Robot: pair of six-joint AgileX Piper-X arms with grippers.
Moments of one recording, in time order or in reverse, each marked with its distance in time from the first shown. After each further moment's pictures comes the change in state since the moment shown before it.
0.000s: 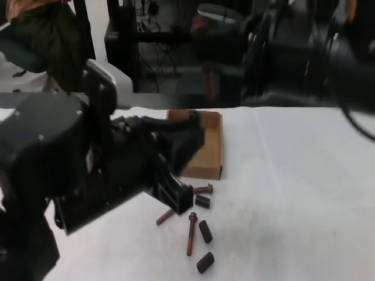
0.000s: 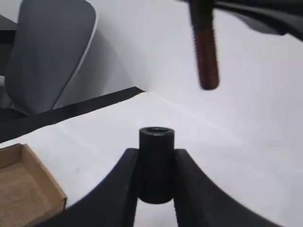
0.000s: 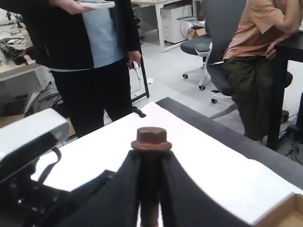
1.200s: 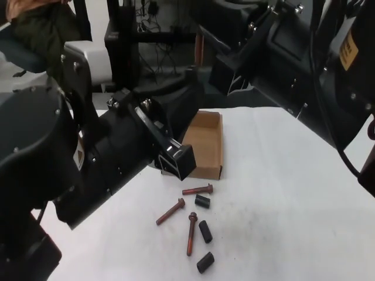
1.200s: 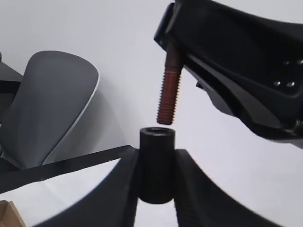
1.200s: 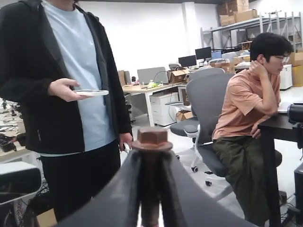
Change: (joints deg) left arm -1.1 0.0 0.7 -13.8 -5.3 -7.9; right arm 1.6 1.9 8.4 -29.4 8.3 4.2
